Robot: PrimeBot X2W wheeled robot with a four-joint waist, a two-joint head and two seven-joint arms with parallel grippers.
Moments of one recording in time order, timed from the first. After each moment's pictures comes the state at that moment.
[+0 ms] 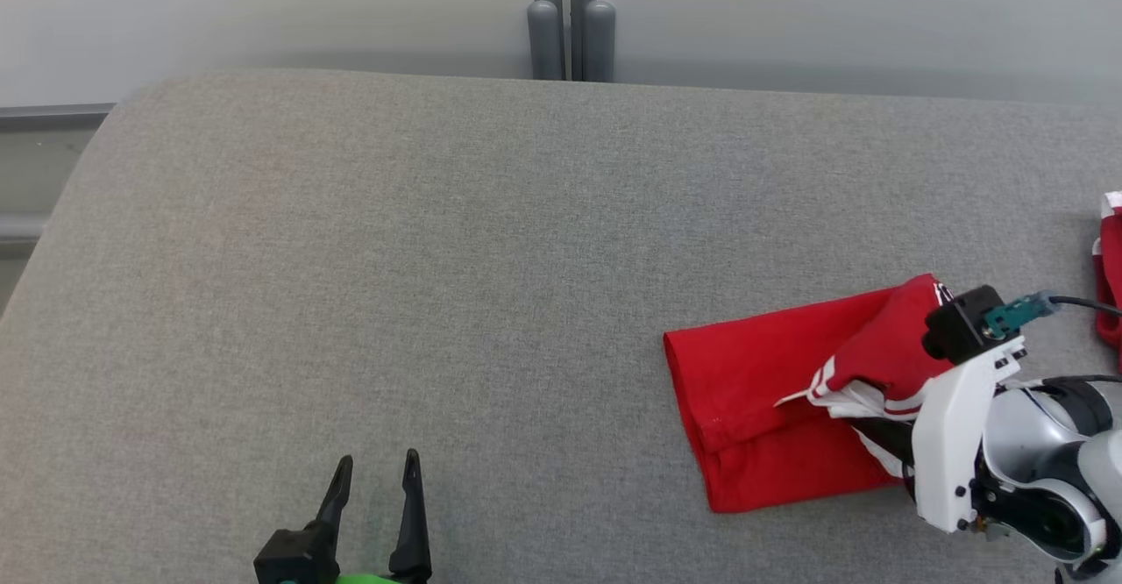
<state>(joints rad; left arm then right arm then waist) 0.09 0.06 -0.27 0.23 -0.33 0.10 -0.26 -0.16 -0.60 0.33 -0.11 0.81 0.13 0.72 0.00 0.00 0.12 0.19</state>
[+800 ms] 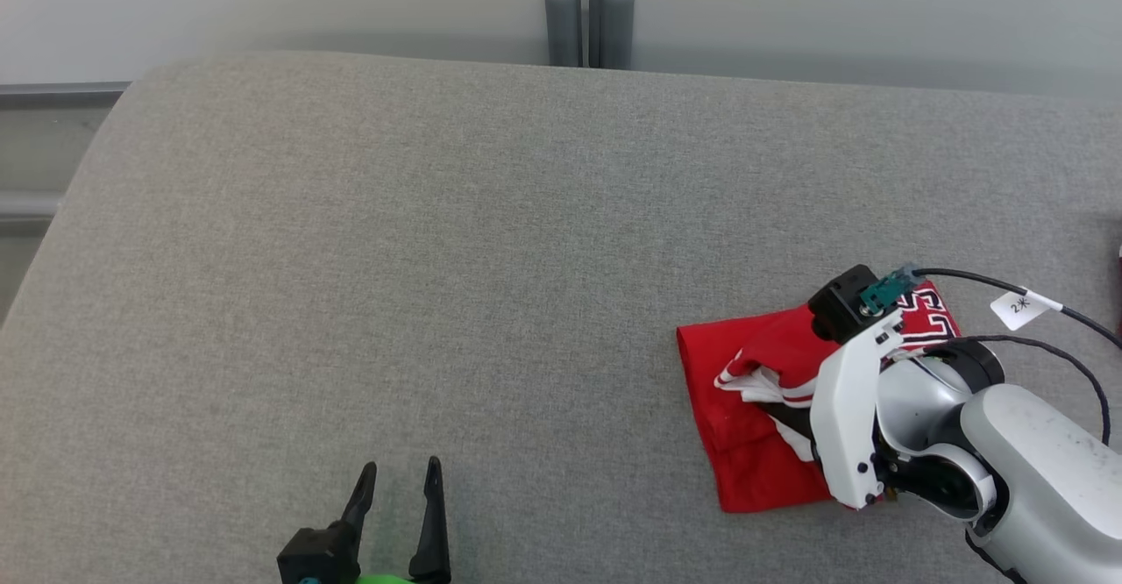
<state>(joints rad) 0.07 0.05 -0.31 0.28 -0.36 0.09 -0.26 -0.40 -0.53 0.61 0.06 0.79 0.13 0.69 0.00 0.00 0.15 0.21</state>
